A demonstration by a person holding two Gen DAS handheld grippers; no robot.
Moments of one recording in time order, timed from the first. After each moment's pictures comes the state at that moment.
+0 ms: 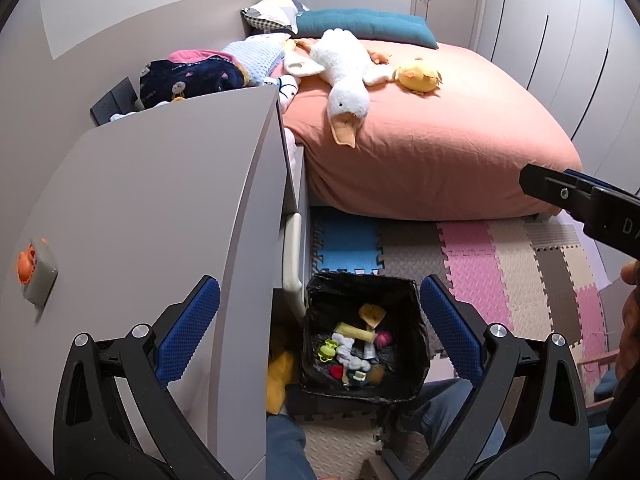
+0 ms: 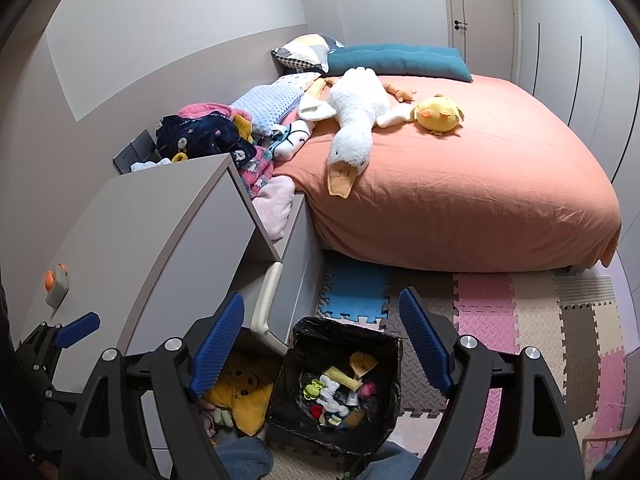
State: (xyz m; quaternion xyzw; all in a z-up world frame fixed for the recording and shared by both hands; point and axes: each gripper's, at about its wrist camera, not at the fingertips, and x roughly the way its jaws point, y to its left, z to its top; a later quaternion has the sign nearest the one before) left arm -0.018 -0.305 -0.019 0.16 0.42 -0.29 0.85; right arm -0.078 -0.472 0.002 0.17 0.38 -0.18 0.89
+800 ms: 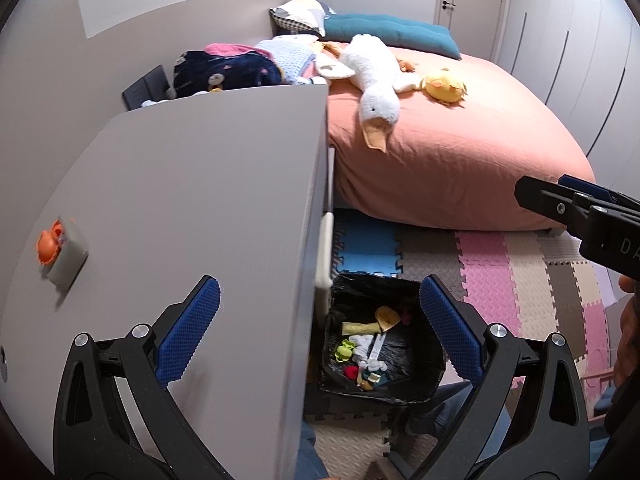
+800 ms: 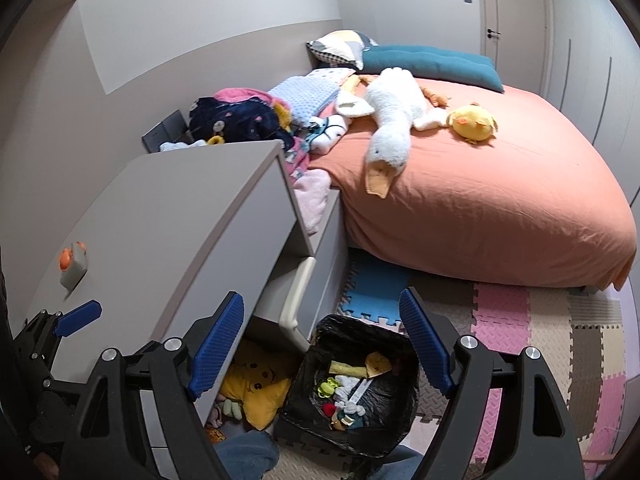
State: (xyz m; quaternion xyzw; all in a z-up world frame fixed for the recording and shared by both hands) left arm 0.000 -0.255 -0.014 0.14 0.41 -0.25 0.86; right arm -0.041 -0.420 0.005 0.14 0.39 -0.14 0.90
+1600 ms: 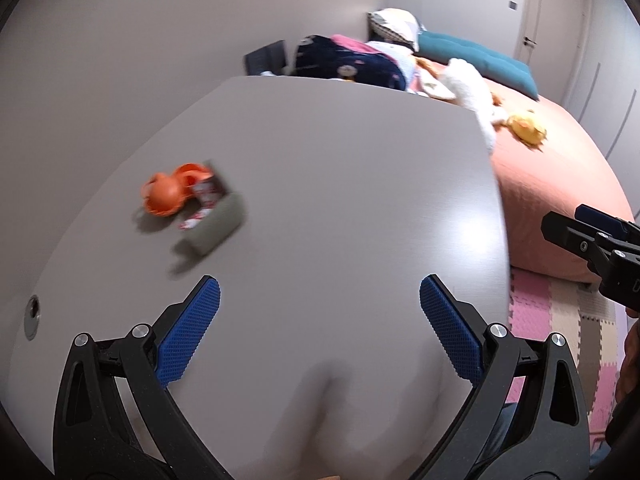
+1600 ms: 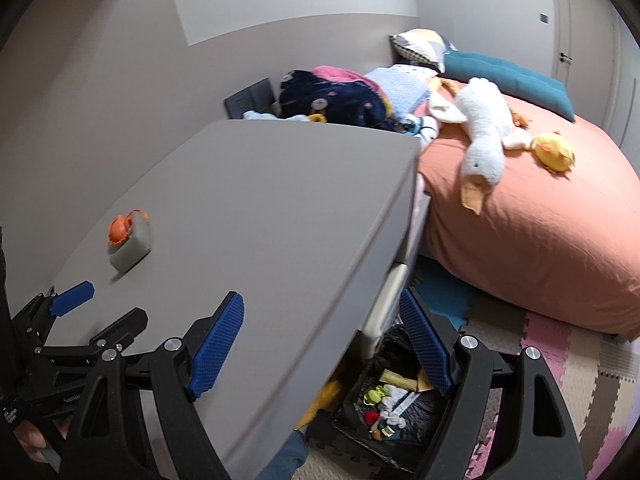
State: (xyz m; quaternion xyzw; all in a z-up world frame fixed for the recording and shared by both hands) left arm 0.051 -0.112 -0.008 0.08 0.42 -0.13 0.90; right arm 0.040 -0.302 0.001 0.10 0.41 -0.03 0.91
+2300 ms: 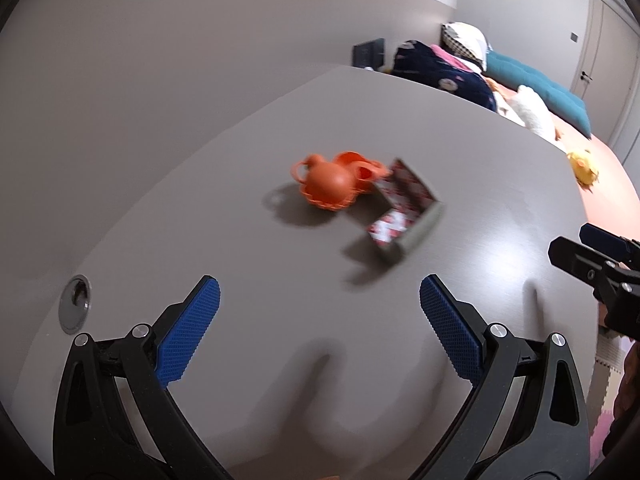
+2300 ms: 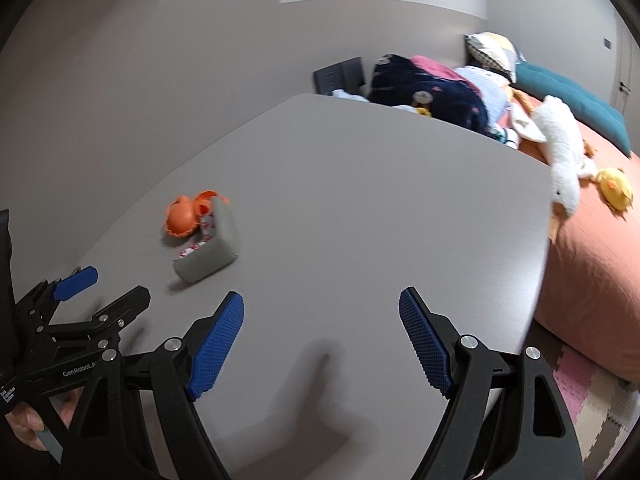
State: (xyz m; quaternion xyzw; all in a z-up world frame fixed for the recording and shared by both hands) left arm 0.091 0.008 -0.013 0.03 0.43 -0.04 0.90; right arm 0.110 -0.186 -0.010 0.06 0.43 0.07 0.90
